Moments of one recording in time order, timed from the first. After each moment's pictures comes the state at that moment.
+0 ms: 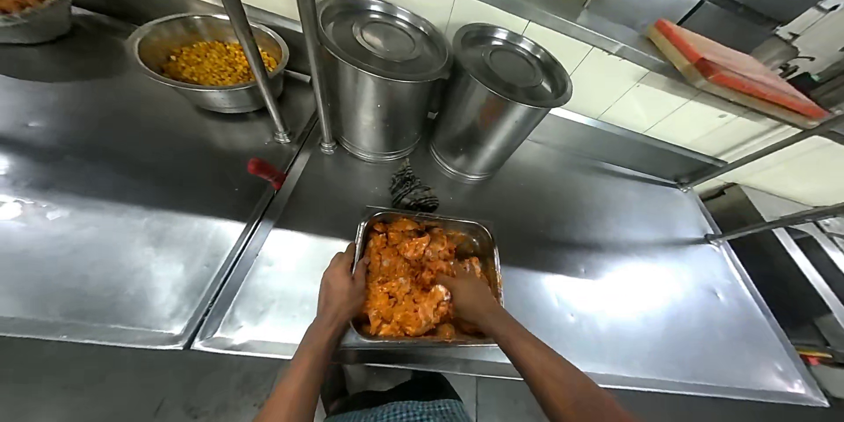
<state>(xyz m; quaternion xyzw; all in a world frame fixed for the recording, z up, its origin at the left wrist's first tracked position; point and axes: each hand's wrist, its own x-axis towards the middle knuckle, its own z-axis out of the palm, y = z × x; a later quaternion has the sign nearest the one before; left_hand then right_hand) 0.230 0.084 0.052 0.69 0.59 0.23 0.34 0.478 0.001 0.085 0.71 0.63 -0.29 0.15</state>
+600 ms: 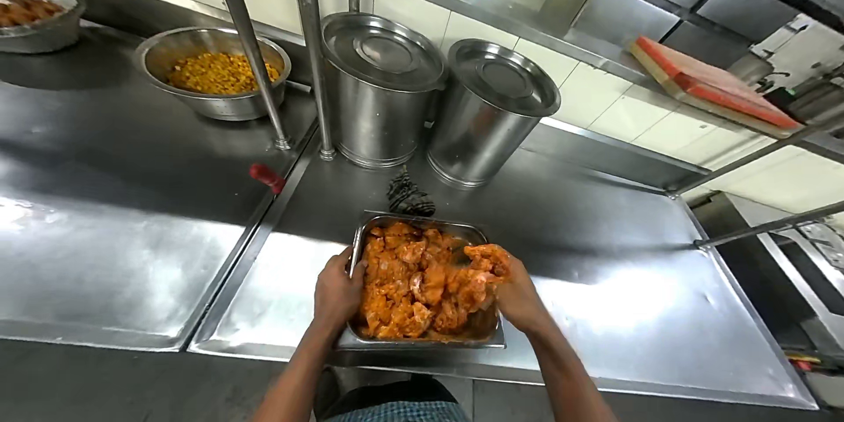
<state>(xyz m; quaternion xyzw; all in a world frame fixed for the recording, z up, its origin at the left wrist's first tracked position) 0.231 0.085 0.053 0.66 0.62 0.24 0.36 0.493 -0.034 0.178 0.71 0.45 -0.38 -0.38</state>
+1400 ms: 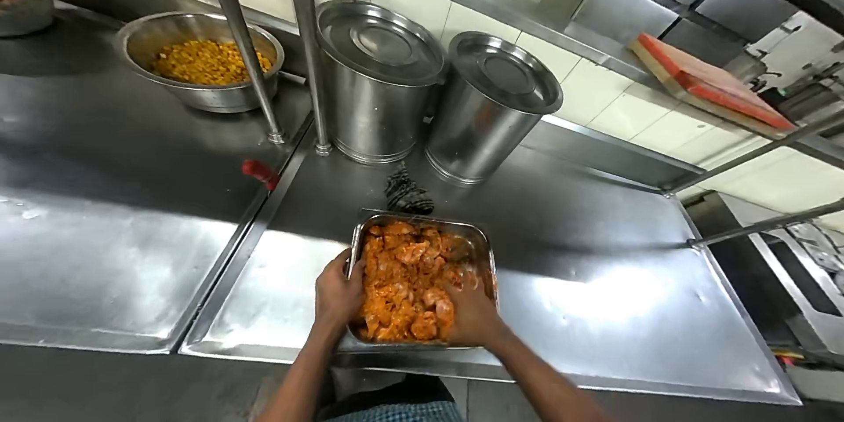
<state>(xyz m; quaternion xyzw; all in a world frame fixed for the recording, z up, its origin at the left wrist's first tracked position) 0.235 0.080 0.055 0.61 0.63 0.27 0.40 0.478 -0.019 0.101 0.73 0.59 -0.31 0.16</state>
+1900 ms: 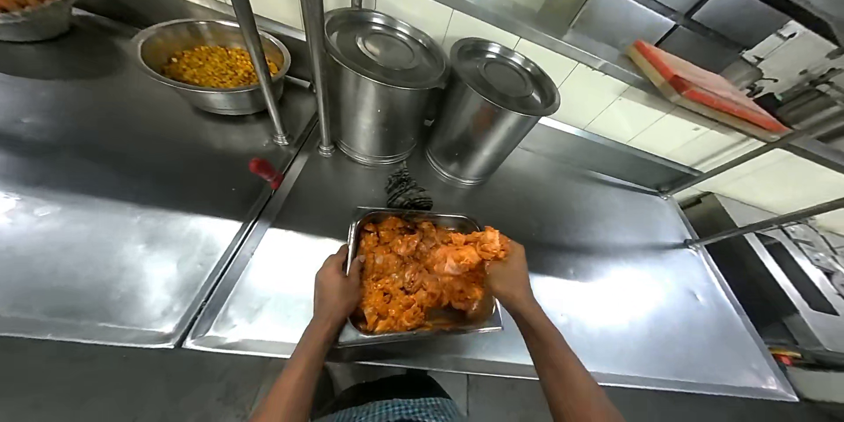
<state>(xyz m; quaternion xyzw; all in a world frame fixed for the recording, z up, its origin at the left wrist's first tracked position) 0.230 0.079 0.054 0.64 0.61 0.27 0.37 0.477 -0.018 0.187 0.74 0.43 -0.26 -0.44</state>
